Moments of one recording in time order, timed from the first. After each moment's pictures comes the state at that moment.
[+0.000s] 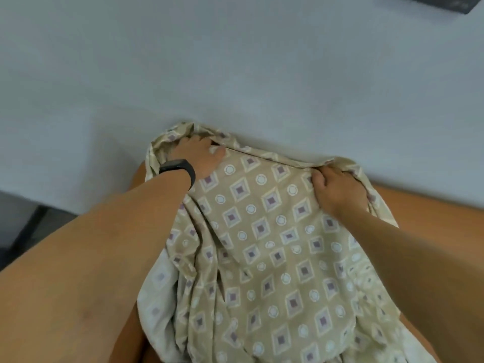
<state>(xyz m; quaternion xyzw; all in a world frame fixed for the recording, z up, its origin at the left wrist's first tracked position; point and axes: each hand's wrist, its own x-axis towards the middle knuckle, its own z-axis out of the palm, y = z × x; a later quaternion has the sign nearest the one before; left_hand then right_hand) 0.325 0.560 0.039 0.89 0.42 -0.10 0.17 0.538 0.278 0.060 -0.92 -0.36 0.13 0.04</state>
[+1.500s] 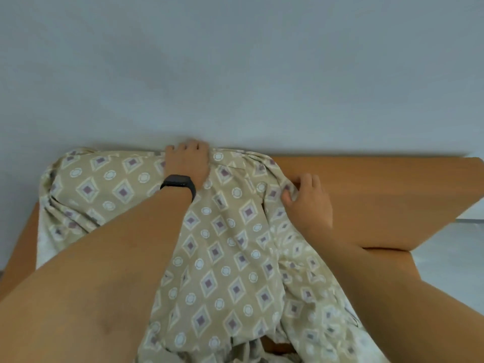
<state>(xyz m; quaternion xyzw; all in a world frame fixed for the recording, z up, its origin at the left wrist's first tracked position) 0.488 0.348 0.051 0.96 0.27 0.00 -0.04 0.582 0.071 0.035 -0.95 -0.23 0.02 0.20</state>
